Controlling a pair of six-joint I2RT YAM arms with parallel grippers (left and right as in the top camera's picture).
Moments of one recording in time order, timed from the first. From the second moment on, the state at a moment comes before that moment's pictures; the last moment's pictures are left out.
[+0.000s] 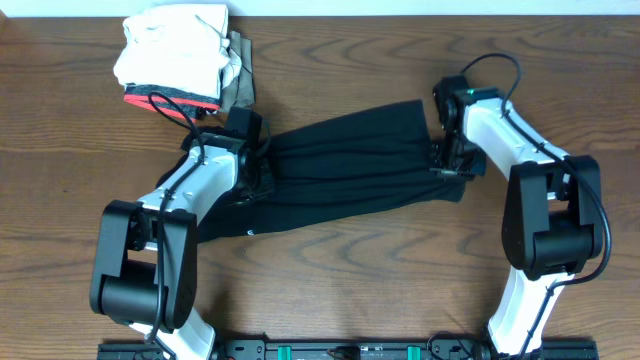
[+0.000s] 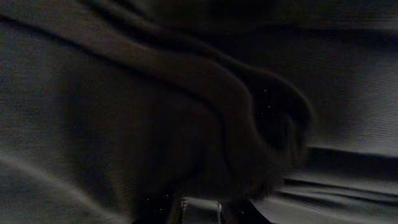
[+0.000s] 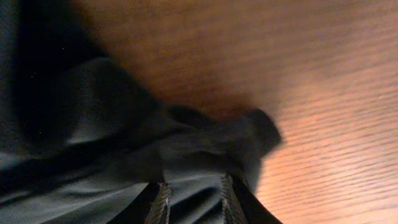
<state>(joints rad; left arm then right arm) -0.20 1.80 1.05 -0.71 0.05 -0.51 0.15 2.06 1.44 -1.05 0.12 0.36</state>
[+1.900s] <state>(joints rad) -0.25 1.81 1.05 -0.83 0.04 -0.54 0.34 2.05 1.37 -0.99 -0.25 0.28</state>
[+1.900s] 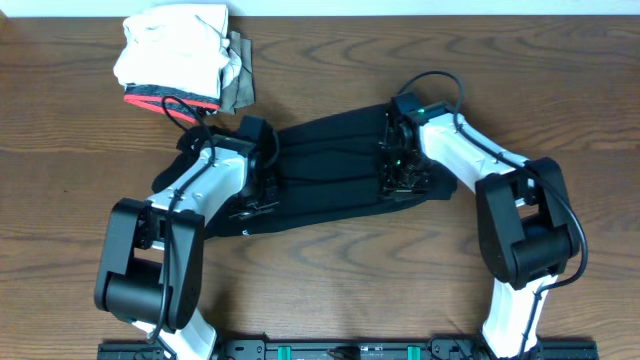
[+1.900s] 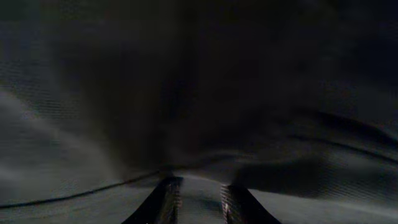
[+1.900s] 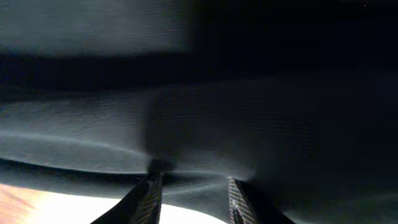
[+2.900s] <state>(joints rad) -0.18 1.50 1.05 -0.96 -0.03 -0.50 0.18 2.00 1.36 -1.05 0.05 0.33</state>
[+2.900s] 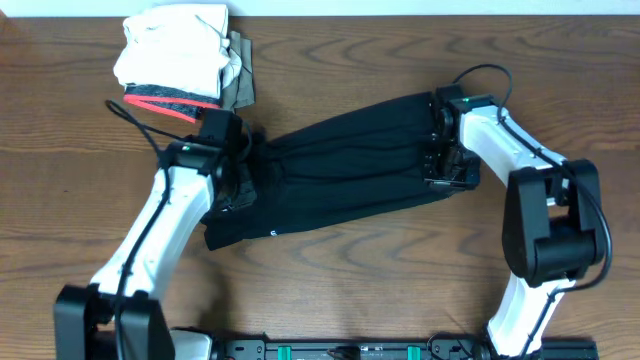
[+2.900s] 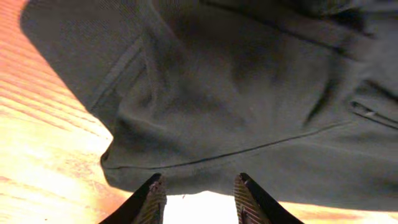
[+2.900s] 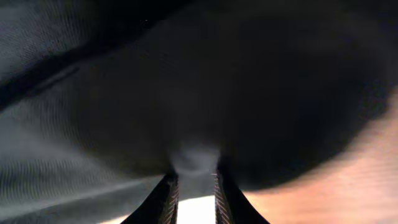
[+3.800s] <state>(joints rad) -0.18 1.76 1.05 -0.84 0.11 -0.51 0.25 1.85 1.36 -0.89 -0.04 0.15</state>
